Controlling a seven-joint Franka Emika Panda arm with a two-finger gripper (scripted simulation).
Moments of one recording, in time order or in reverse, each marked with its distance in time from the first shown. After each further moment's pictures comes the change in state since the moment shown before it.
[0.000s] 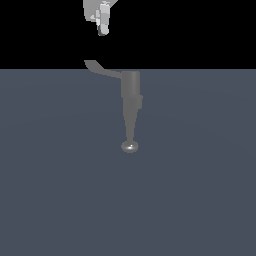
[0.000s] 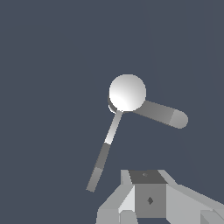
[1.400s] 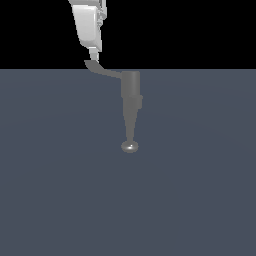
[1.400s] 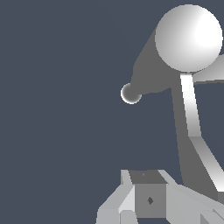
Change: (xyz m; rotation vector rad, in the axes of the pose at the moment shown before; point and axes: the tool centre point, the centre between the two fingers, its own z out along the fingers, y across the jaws) arm -0.008 -0.073 0.070 0.010 -0.006 0.380
